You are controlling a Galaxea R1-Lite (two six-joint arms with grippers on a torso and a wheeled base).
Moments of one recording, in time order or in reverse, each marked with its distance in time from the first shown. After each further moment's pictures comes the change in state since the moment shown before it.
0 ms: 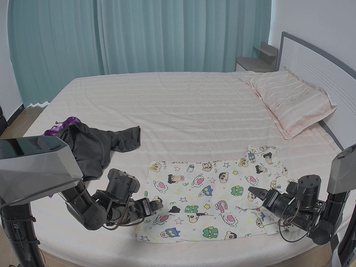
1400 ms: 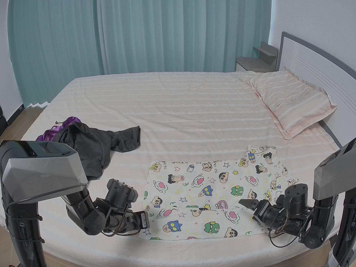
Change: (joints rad) left arm 0.016 0.061 0.055 -0.006 -0.056 0.113; right arm 0.041 0.124 -0.009 0.000 0.074 0.203
